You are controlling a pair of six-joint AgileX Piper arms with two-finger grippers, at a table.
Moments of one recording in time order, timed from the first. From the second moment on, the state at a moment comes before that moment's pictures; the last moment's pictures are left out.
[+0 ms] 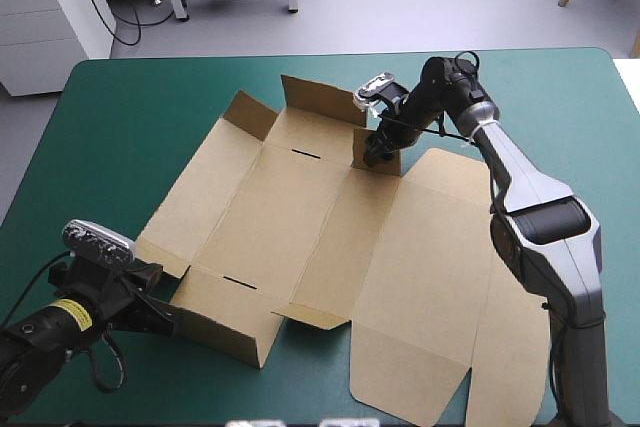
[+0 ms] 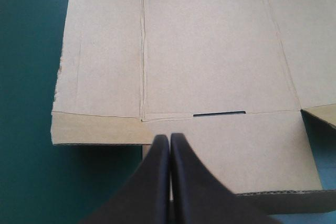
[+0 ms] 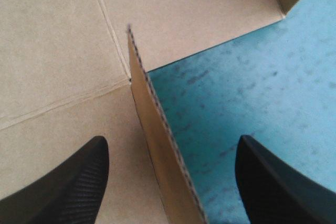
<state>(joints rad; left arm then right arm) -0.39 0.63 -0.70 0.02 0.85 0.01 0.28 2.25 -2.13 0.35 1.21 -0.65</state>
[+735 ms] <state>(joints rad) -0.39 0.63 -0.70 0.08 0.86 0.01 0.29 2.27 -2.14 0.36 1.23 -0.75</state>
